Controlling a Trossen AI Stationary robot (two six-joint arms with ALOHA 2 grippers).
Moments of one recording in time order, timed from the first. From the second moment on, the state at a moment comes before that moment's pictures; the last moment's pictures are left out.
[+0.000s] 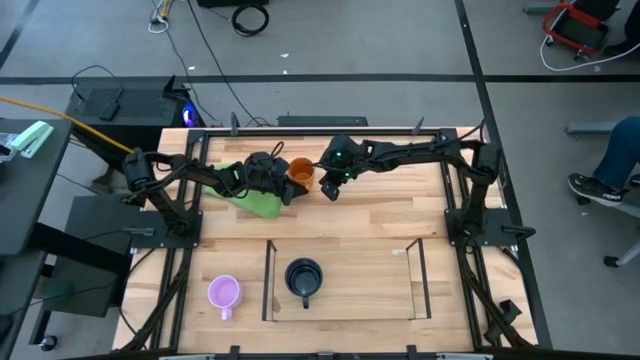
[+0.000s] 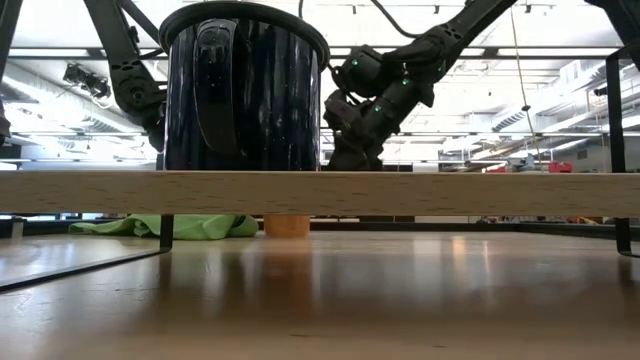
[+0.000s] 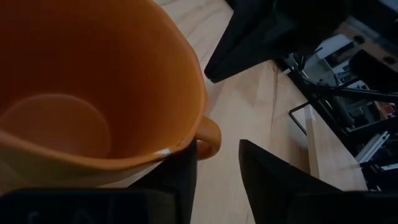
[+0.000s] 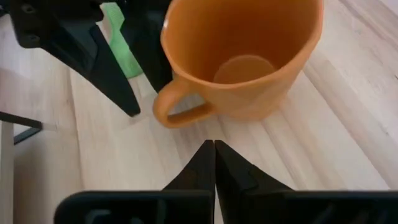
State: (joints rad) left arm 0.42 1.67 0.53 0.71 0.36 -0.61; right arm -0.36 1.84 1.21 -0.21 -0.23 0.21
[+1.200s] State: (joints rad) left arm 0.42 1.67 0.54 0.73 0.33 -0.62; right arm -0.30 1.91 1.21 -0.07 -0.16 0.26
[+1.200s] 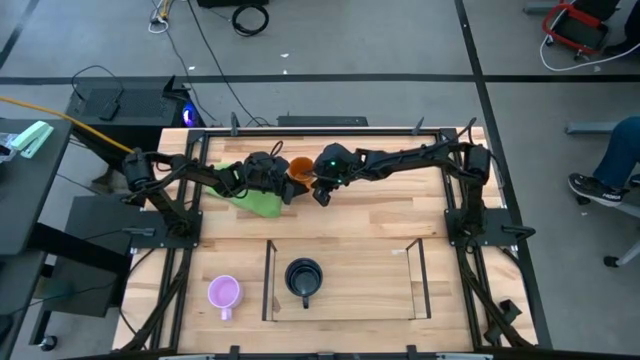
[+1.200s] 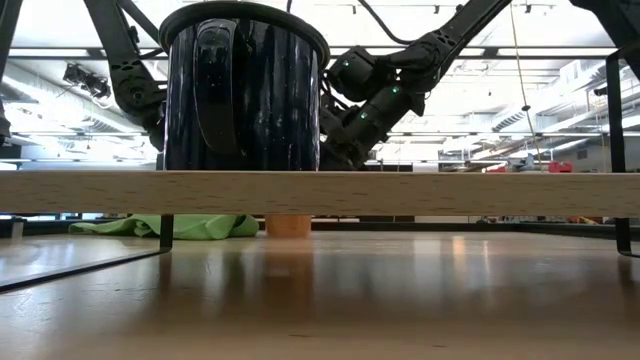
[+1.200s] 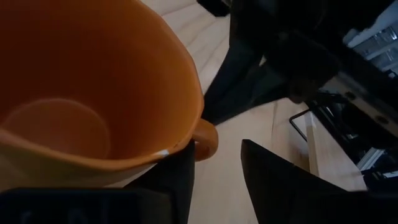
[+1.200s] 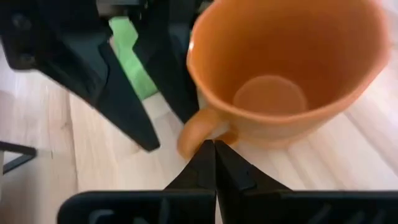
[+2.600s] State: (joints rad) left arm 0.42 1.67 0.54 0.71 0.33 -0.68; right arm -0.26 1.91 1.21 -0.05 -0.18 0.27
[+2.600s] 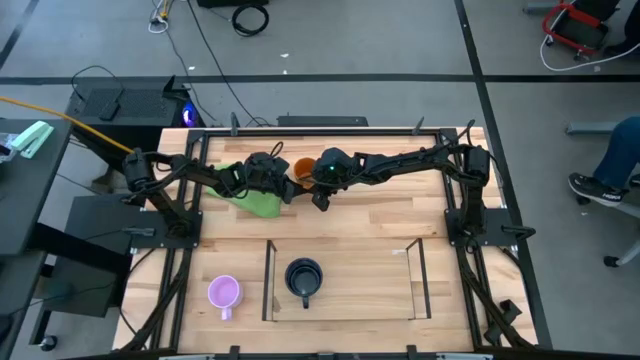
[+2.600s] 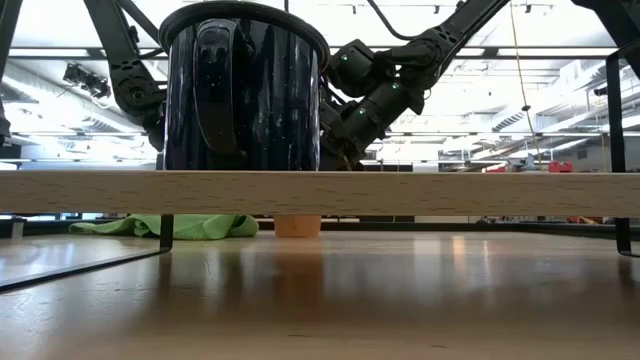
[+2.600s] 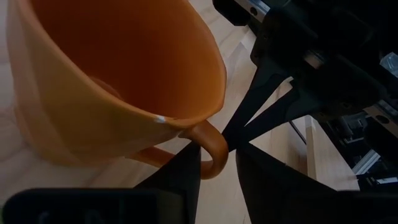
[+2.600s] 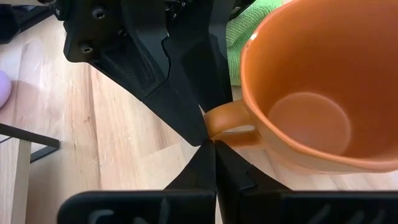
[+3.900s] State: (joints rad) left arm 0.42 1.67 0.54 0.83 0.31 -0.62; right arm -0.26 1.91 1.21 -0.07 -0.22 0.26
